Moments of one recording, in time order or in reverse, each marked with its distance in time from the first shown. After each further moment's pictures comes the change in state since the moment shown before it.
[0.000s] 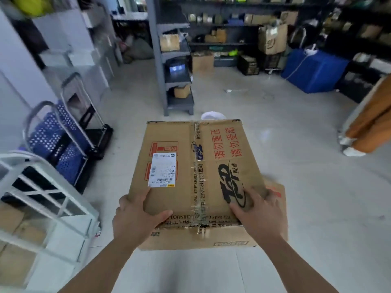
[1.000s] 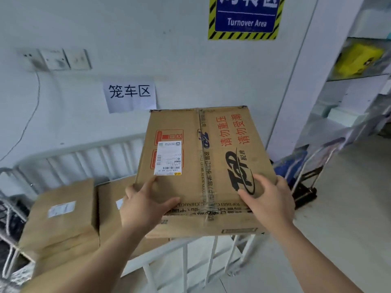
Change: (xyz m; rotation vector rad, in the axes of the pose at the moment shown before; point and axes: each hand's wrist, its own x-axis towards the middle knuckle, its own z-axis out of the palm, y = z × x) left_hand -0.037 -0.380 -0.319 -0.185 0.758 -0.939; right_hand -0.095 -0.640 0.146 0.282 -0.218 -1.173
